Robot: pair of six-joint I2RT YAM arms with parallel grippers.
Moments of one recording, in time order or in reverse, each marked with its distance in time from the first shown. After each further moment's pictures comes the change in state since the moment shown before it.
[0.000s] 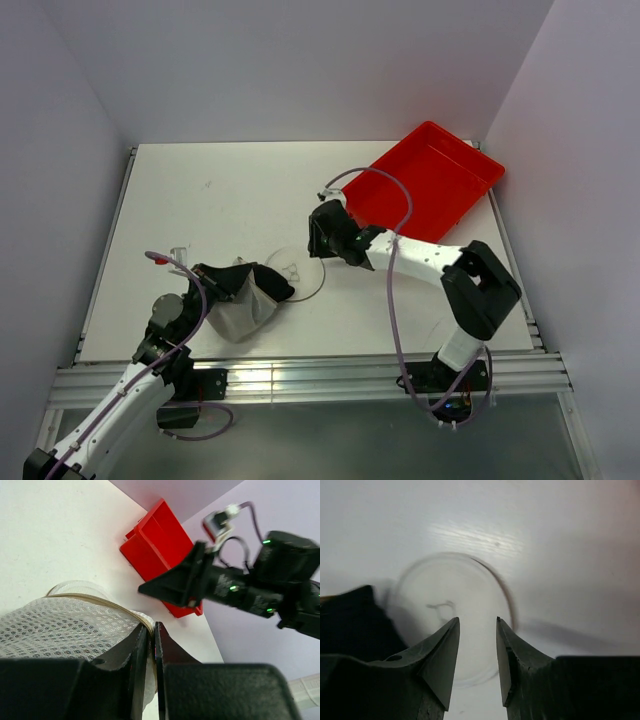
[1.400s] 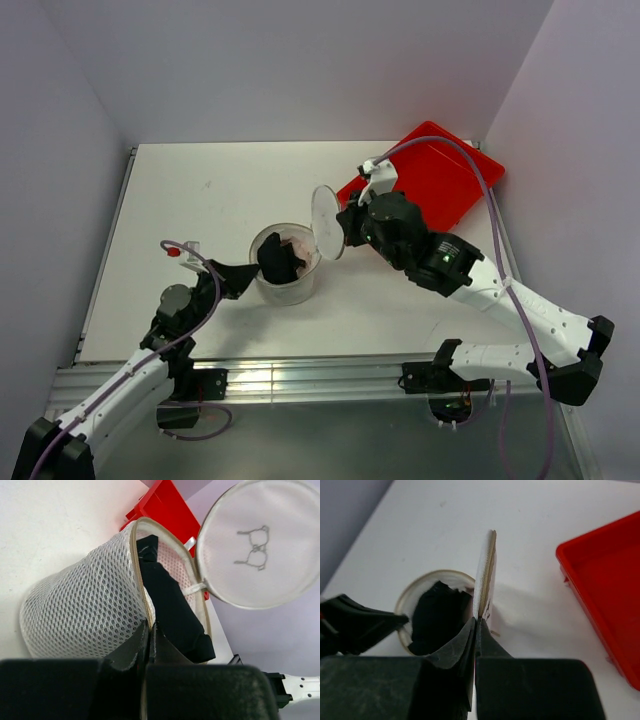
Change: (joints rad) left arm -0.001 0.238 0.015 0.164 0.080 0.031; right arm 0.154 -0.534 0.191 -0.346 0.247 -0.189
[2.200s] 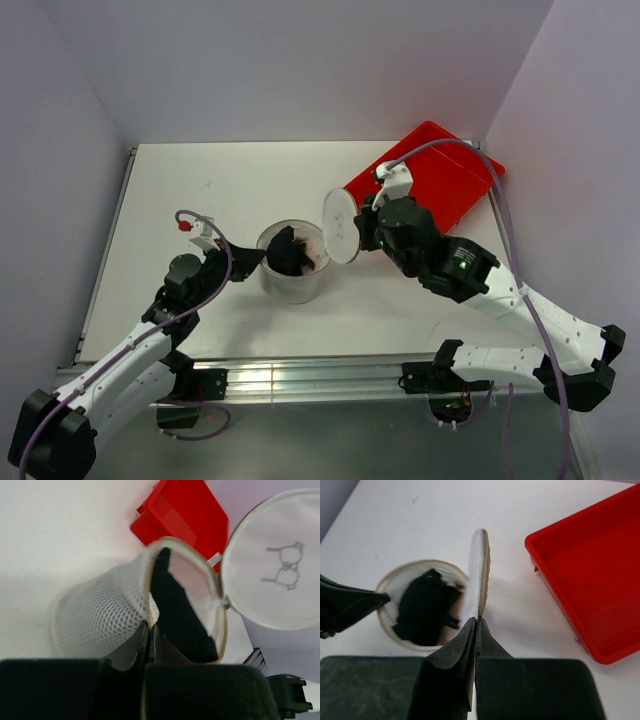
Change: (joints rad) left arm -0.006 0.192 0.254 -0.179 0.000 0.113; right arm 0.008 -0.046 -0.006 -0.130 0.100 -0.017
